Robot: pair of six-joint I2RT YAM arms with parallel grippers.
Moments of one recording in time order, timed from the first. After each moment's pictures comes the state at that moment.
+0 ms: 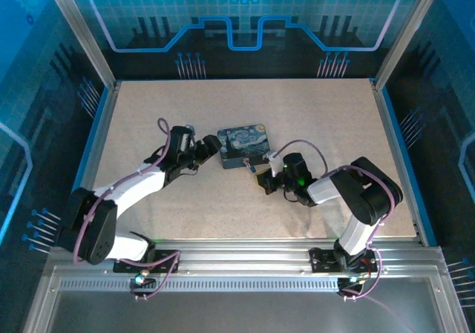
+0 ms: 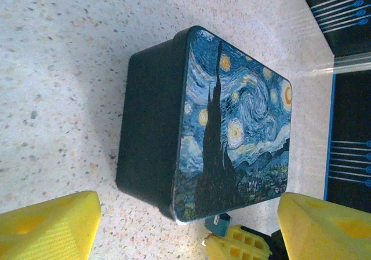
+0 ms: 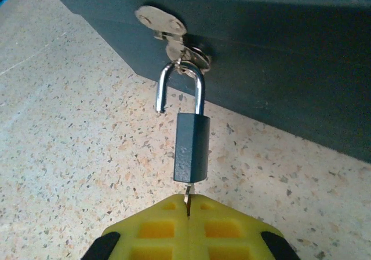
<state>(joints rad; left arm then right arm) -0.36 1.41 0.76 -0.03 0.21 -0.98 0.52 1.73 0.47 0.65 -0.42 0.21</state>
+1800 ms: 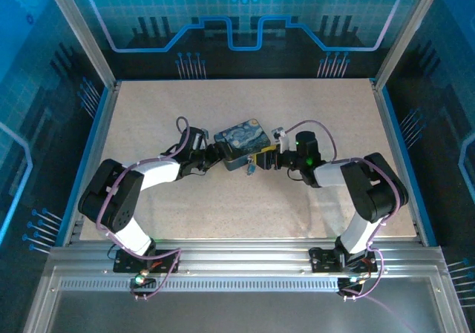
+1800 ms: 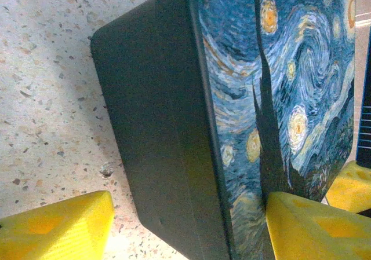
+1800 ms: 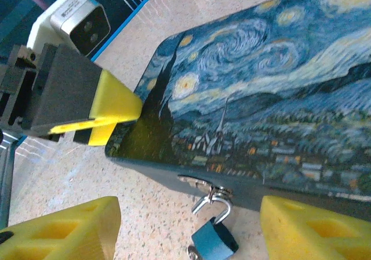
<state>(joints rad) -0.38 1.64 0.77 0.11 0.30 -0.93 0.36 1.72 0.63 0.62 -0.67 0.31</state>
